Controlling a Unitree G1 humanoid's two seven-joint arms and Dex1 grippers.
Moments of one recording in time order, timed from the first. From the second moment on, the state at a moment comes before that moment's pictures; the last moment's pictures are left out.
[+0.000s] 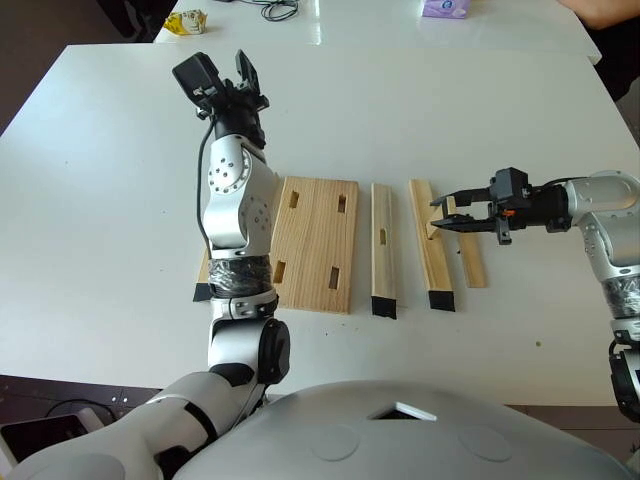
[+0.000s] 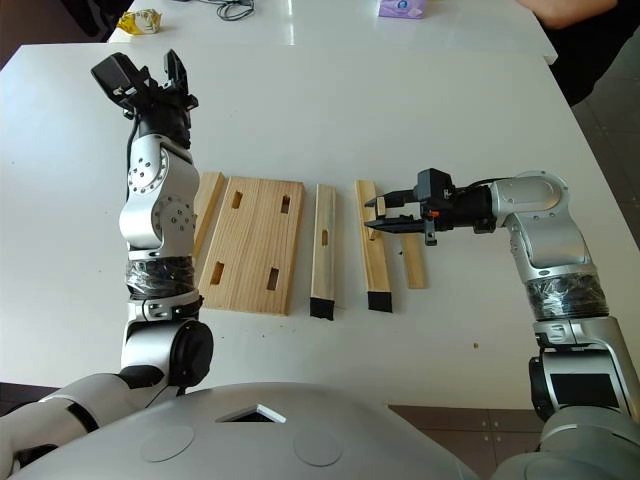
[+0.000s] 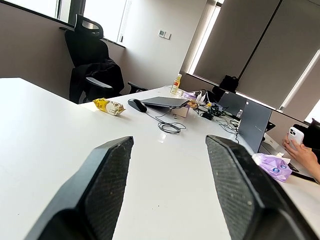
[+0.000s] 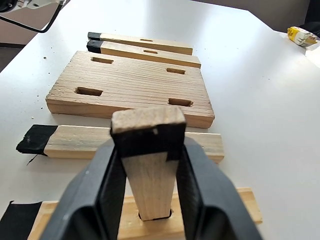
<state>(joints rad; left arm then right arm) -0.49 -0.09 0.21 -0.03 -0.24 0.26 0.26 -0.30 -0.78 0.14 0.18 0.39 0.01 1.41</state>
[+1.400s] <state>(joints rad) -0.51 -0.07 0.25 0.04 -0.26 0.26 0.21 -0.41 -0.63 0.01 -0.27 0.70 0.48 1.13</state>
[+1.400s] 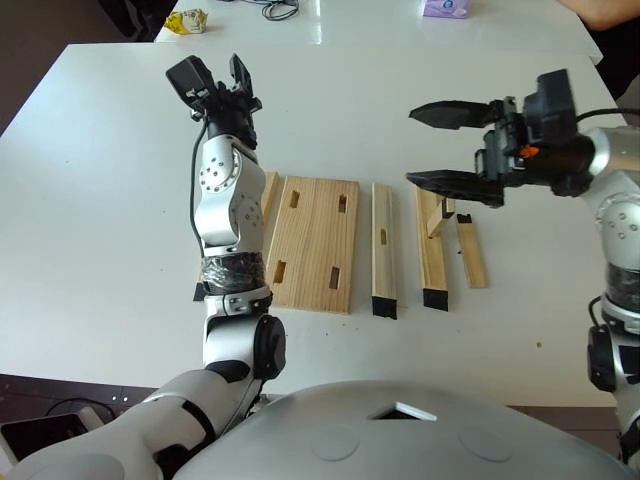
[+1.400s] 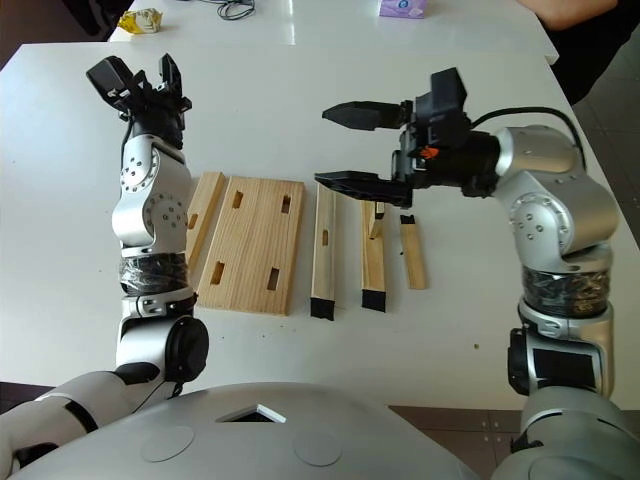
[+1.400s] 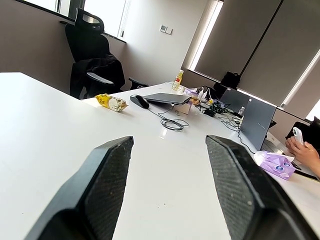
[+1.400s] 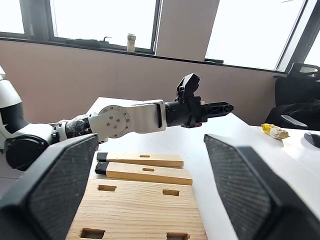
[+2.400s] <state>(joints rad) -0.55 -0.06 0.23 0.08 -0.26 0.24 0.18 -0.33 -0.57 0.13 -0.06 0.49 0.21 1.15</state>
